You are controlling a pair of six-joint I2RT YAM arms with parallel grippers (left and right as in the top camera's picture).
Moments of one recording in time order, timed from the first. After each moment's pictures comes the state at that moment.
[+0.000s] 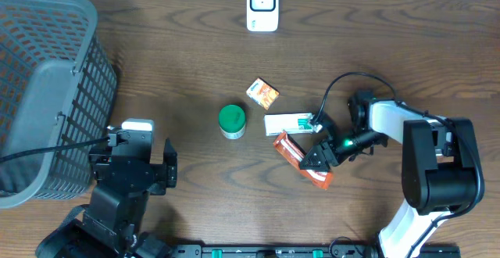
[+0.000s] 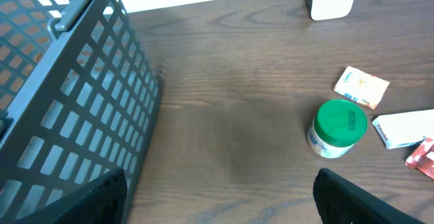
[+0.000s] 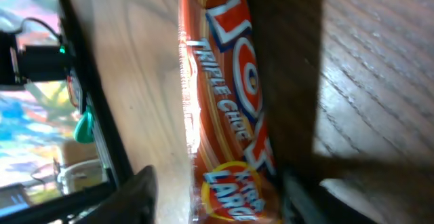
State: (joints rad) left arm -0.57 0.63 1.02 -1.05 -0.51 -0.20; right arm 0.08 1.93 0.93 -0.87 -0.85 -0.62
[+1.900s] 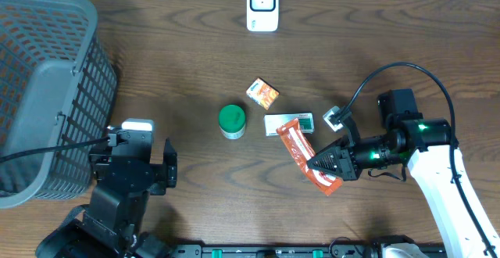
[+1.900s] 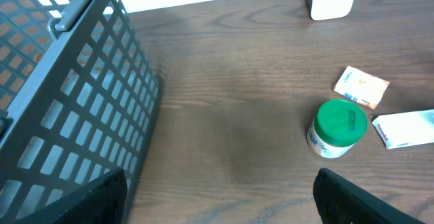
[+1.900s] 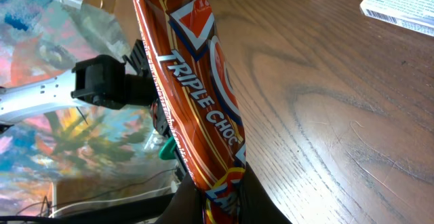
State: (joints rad) left arm -0.57 0.63 1.02 -1.05 -0.51 -0.20; right arm 0.10 1.27 0.94 -1.16 -0.98 -0.42
